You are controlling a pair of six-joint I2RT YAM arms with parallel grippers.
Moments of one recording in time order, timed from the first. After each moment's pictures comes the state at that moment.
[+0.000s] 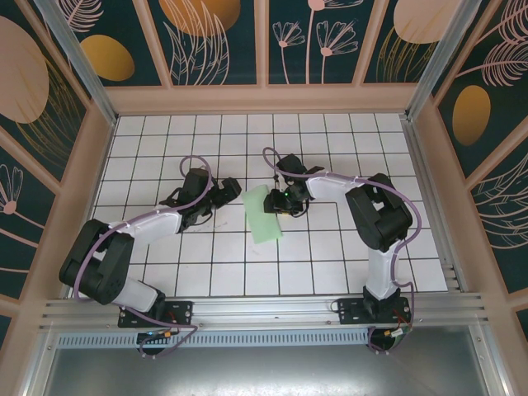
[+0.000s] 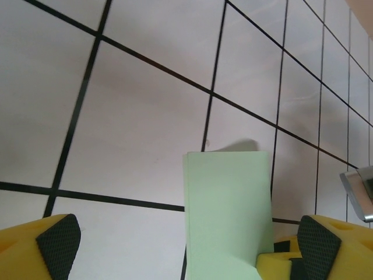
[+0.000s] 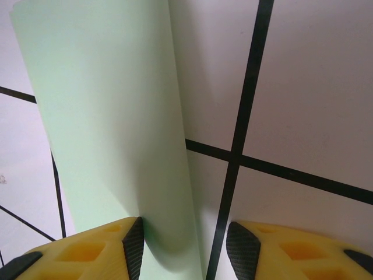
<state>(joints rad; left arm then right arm) -0.46 1.49 0.70 0.07 0.10 -0.91 0.61 1.96 1.20 -0.48 -0.34 0.51</state>
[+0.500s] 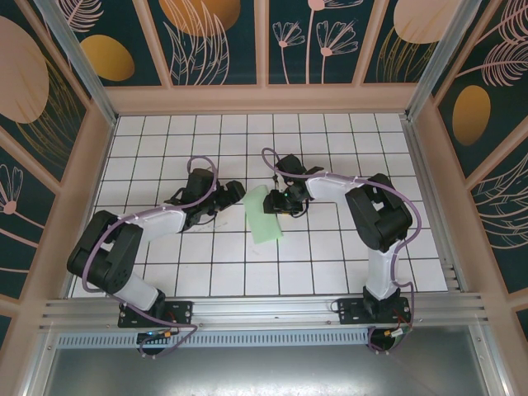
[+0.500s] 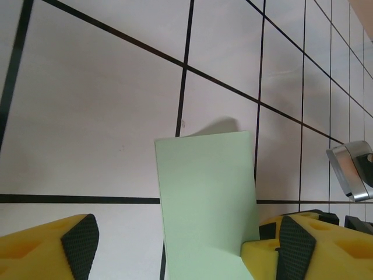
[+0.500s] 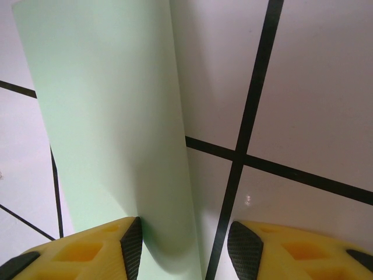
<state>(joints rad) -0.46 1.57 0.70 0.15 0.21 -0.90 0.62 1.96 1.20 -0.48 -0.34 0.49</state>
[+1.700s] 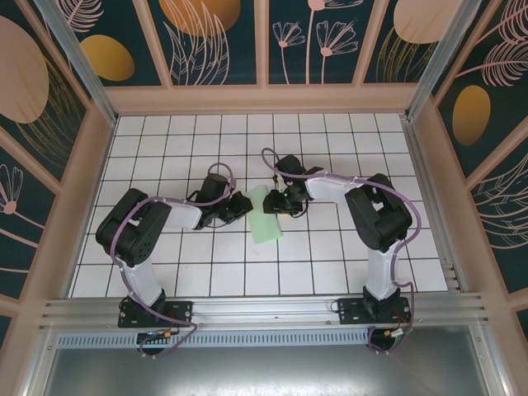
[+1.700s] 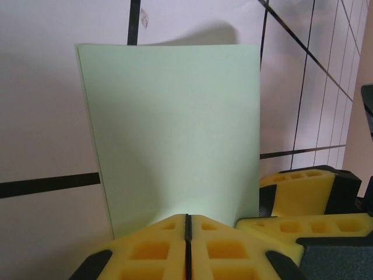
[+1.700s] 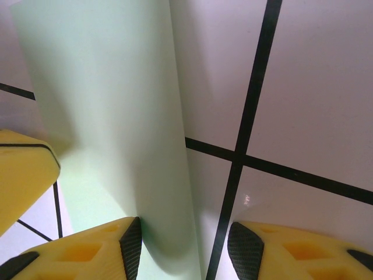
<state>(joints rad) -0.51 1.82 0.73 0.32 0.46 -0.98 0.62 1.96 1.20 -0.48 -0.33 0.50</state>
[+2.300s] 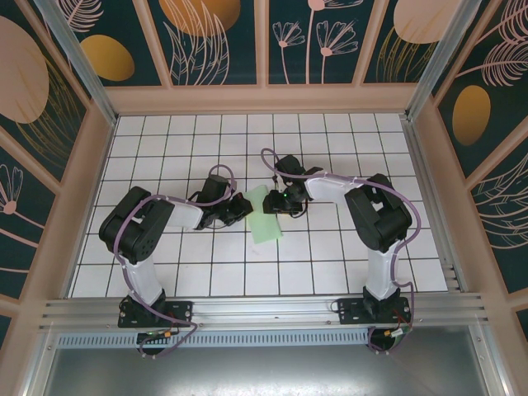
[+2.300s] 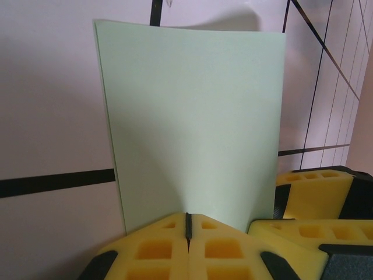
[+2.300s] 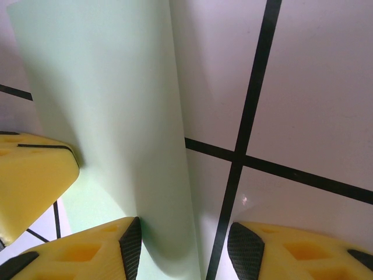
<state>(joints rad) -0.51 1.84 0.74 0.33 0.47 -1.00 0.62 1.96 1.20 -0.48 -0.32 0.50</state>
